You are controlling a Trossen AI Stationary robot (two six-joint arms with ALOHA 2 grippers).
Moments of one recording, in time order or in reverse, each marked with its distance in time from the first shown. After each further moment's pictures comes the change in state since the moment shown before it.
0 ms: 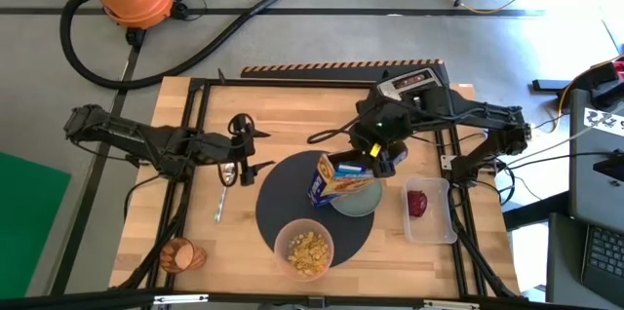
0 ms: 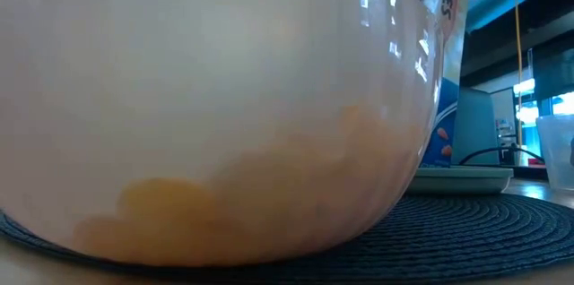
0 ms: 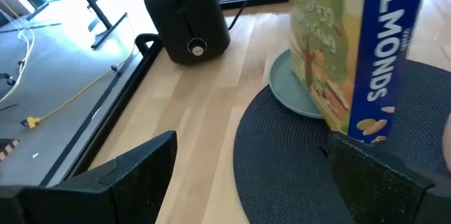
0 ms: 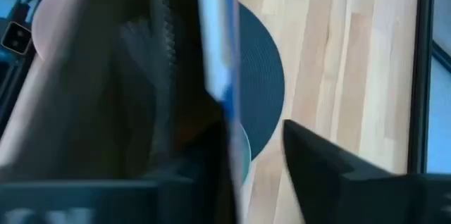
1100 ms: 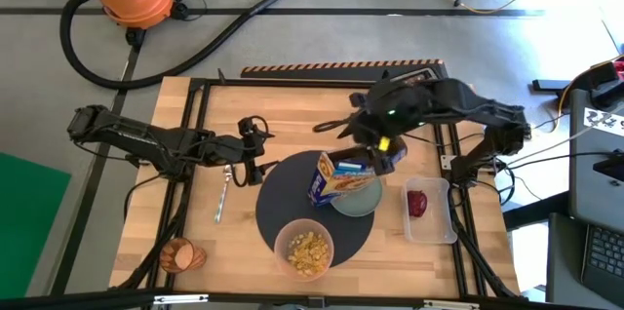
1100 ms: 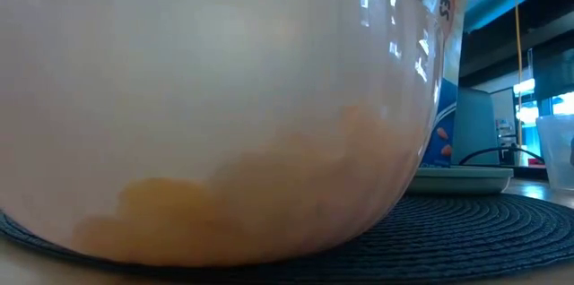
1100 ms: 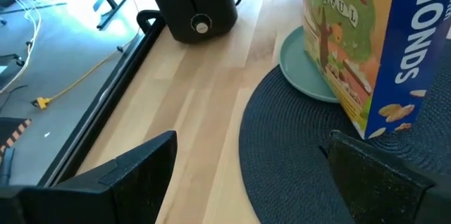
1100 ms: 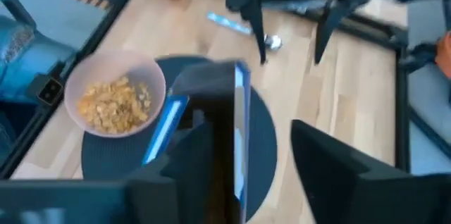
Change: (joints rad) left arm 0.034 0.099 0.000 0.018 -0.006 -0.017; right arm 0.001 0.034 0.163 0.088 -0.089 -0.082
